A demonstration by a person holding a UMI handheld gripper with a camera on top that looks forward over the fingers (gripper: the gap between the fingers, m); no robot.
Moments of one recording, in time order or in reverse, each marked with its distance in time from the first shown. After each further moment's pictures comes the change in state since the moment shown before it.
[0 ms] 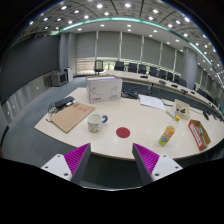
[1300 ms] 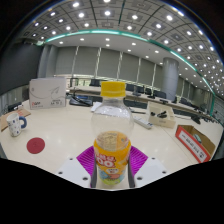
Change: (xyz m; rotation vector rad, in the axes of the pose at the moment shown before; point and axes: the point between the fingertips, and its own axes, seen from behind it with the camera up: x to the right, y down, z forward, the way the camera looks) arm 0.355 0.024 0.271 0.249 0.226 0.025
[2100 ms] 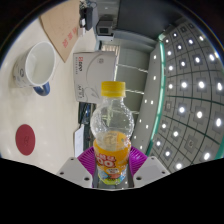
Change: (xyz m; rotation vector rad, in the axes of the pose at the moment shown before) arm -0.249 -0.217 -0.026 0.178 0.417 -1.506
